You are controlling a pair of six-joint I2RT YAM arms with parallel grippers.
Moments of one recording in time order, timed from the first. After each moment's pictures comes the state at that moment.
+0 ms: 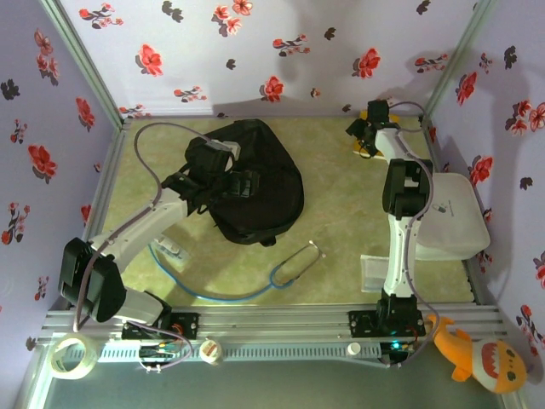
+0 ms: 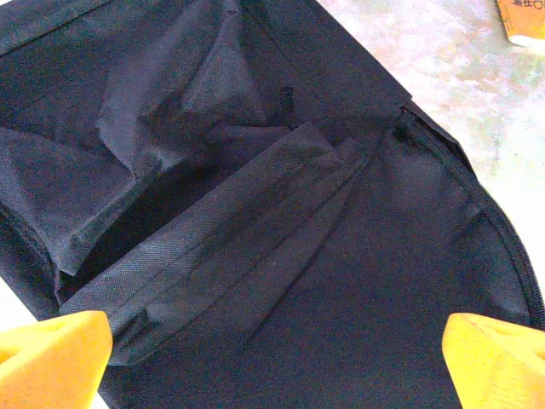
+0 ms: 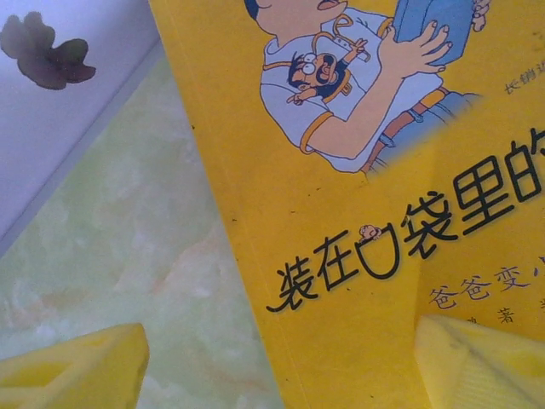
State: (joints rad) left arm -0.60 1.43 1.17 -0.48 -0.11 -0.30; right arm 0.01 2.45 2.06 -0.51 -0.04 0.74
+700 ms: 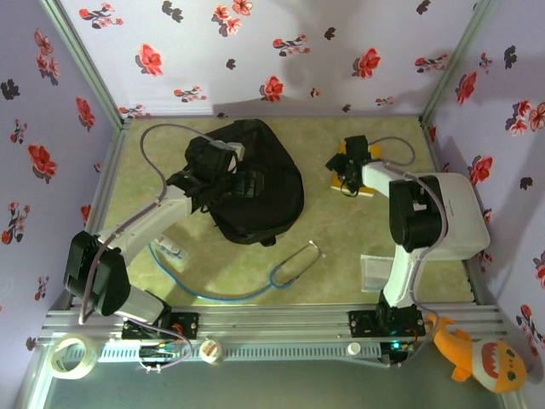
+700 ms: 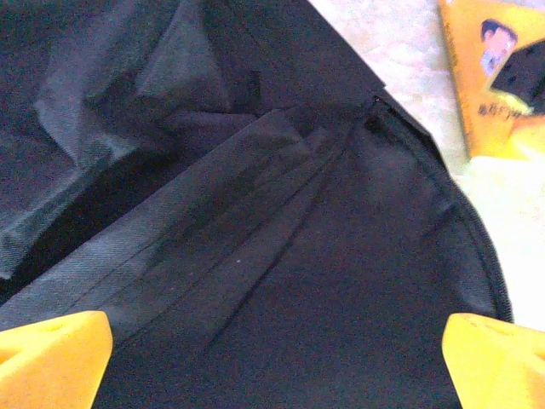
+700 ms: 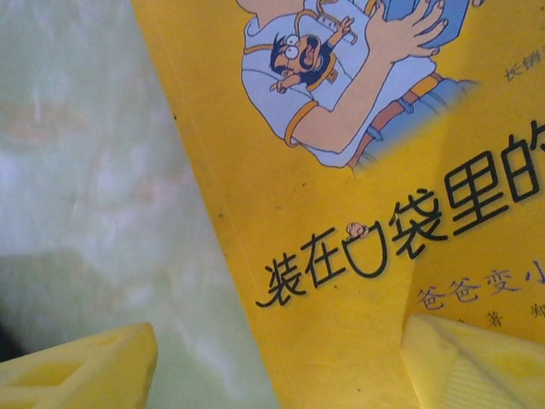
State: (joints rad) left arm -0.60 1.48 1.18 -0.46 -0.03 -0.35; right arm 0.22 1.90 1.17 -0.22 -0.02 0.96
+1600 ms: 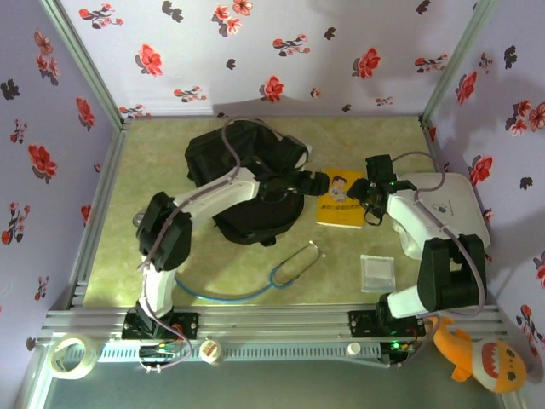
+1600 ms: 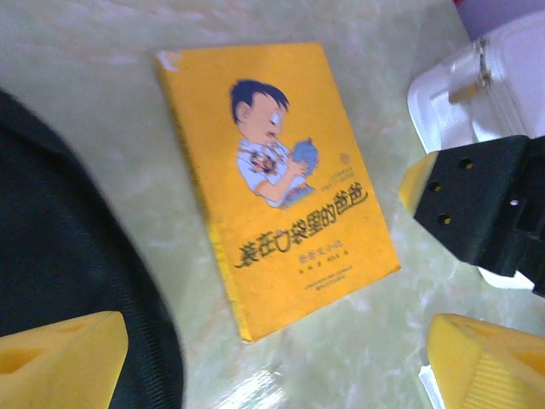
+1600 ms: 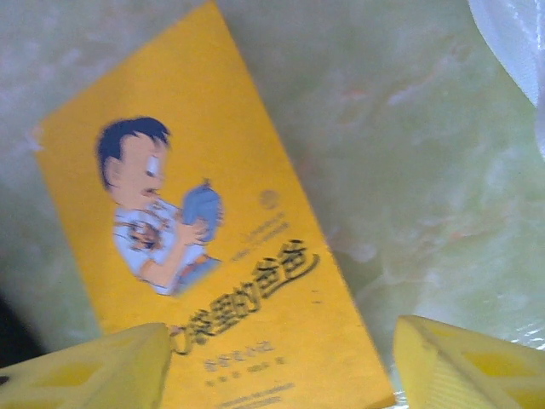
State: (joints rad) left arm -0.88 2.01 1.73 -0.51 0.15 -0.53; right arm 0.14 1.45 0.93 -0.56 0.04 0.72
